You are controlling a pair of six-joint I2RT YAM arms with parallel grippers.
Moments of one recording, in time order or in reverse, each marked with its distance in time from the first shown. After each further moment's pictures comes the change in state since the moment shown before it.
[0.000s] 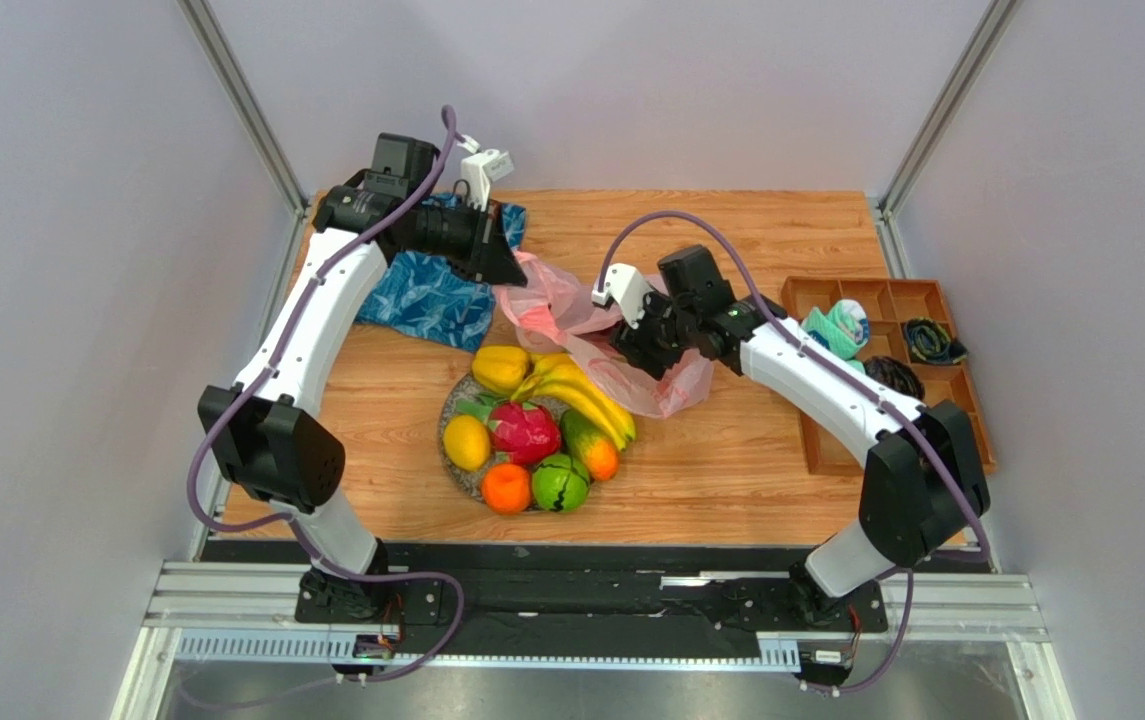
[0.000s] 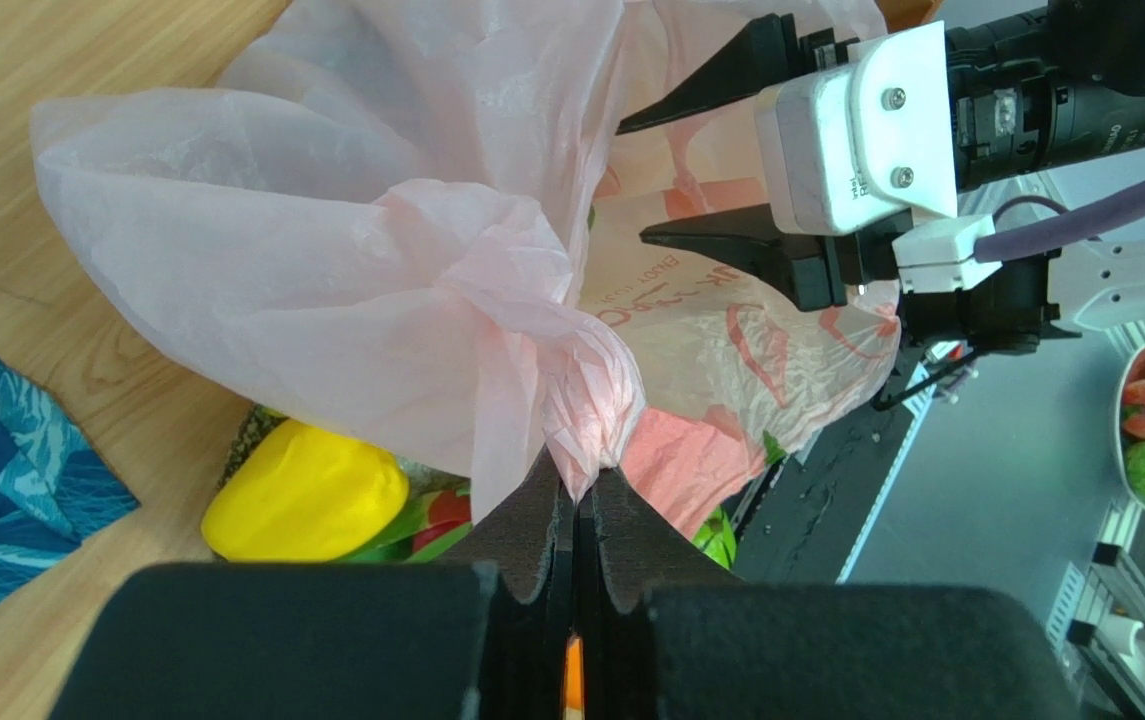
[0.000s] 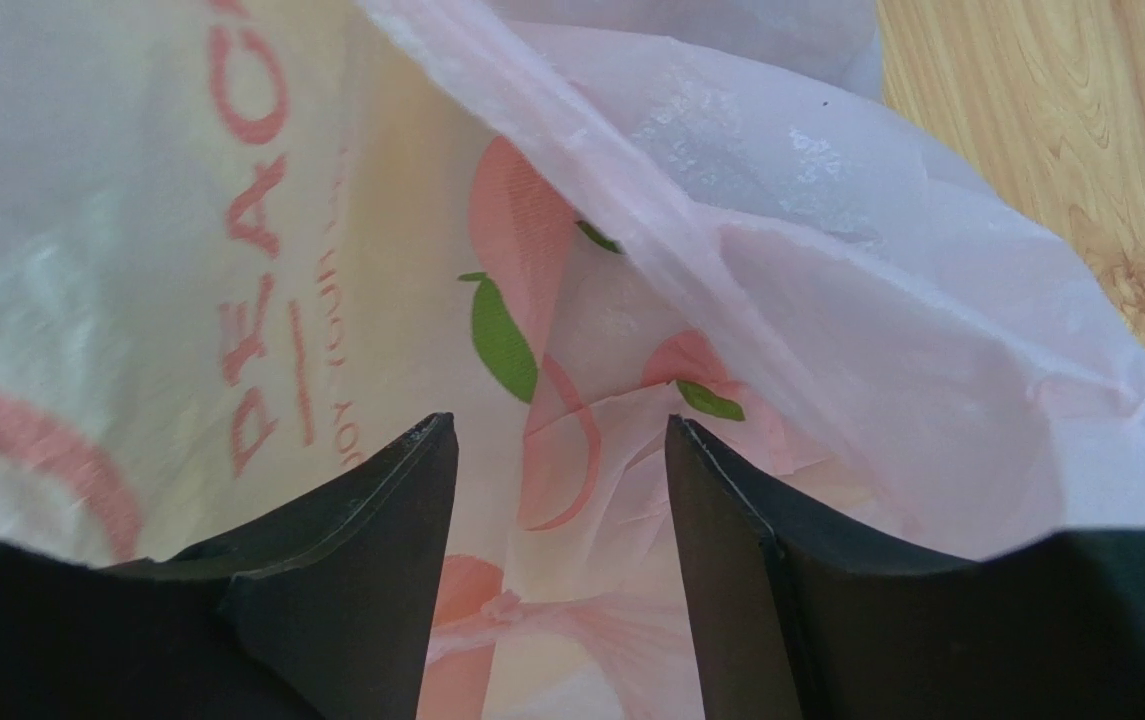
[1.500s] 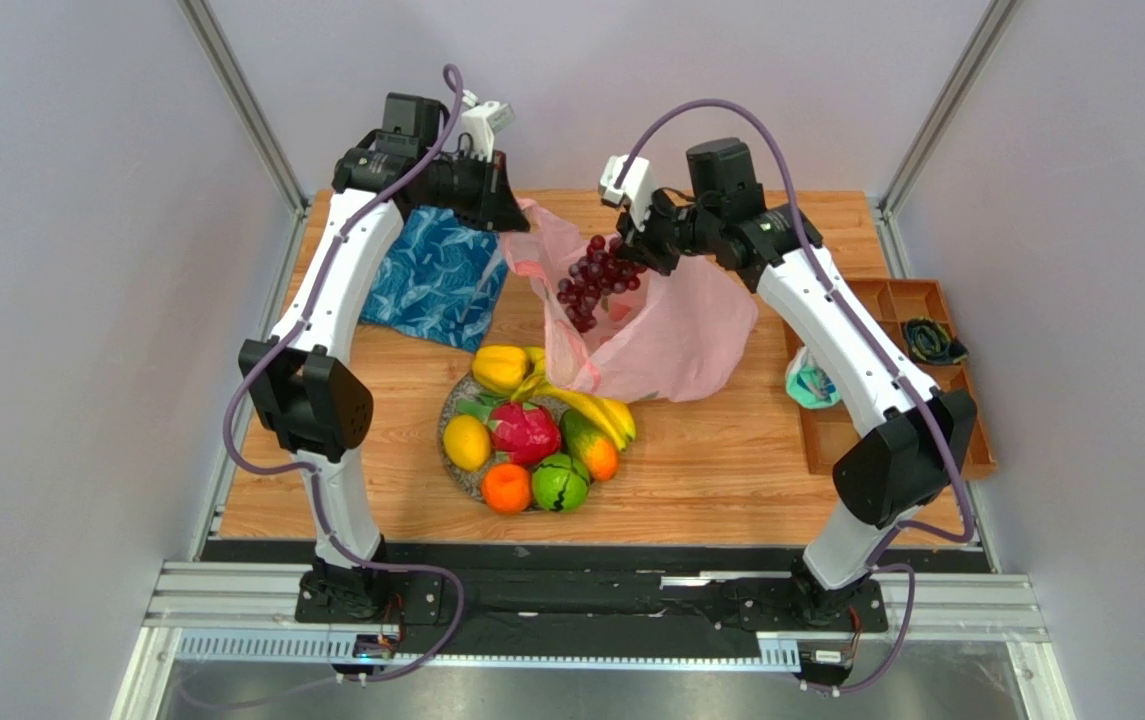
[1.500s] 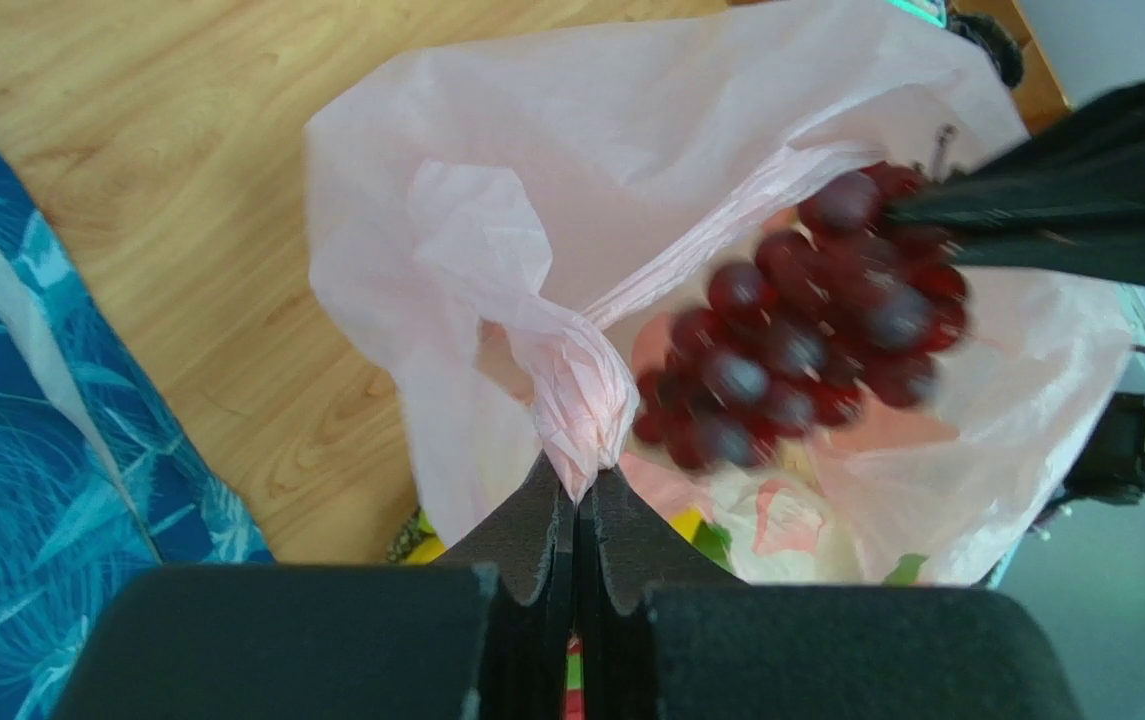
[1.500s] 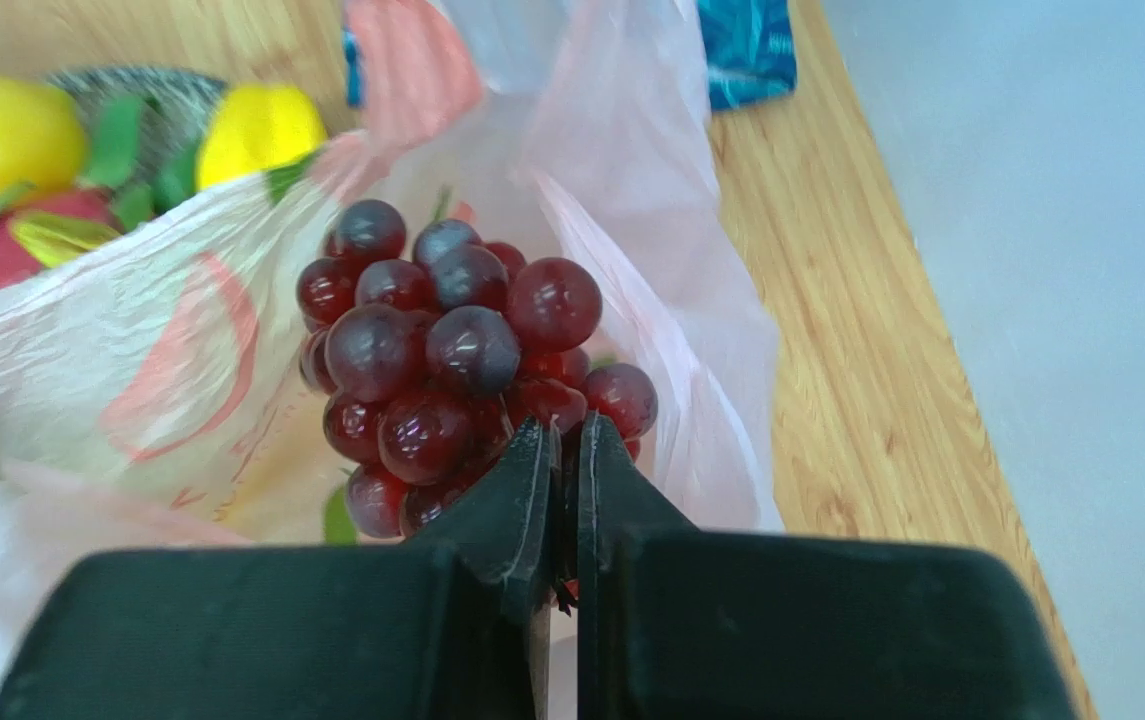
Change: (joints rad) left arm 0.025 0.246 0.295 0.050 -0.075 -0.055; right arm -0.103 0.159 0.534 -0.171 -0.249 -0.094
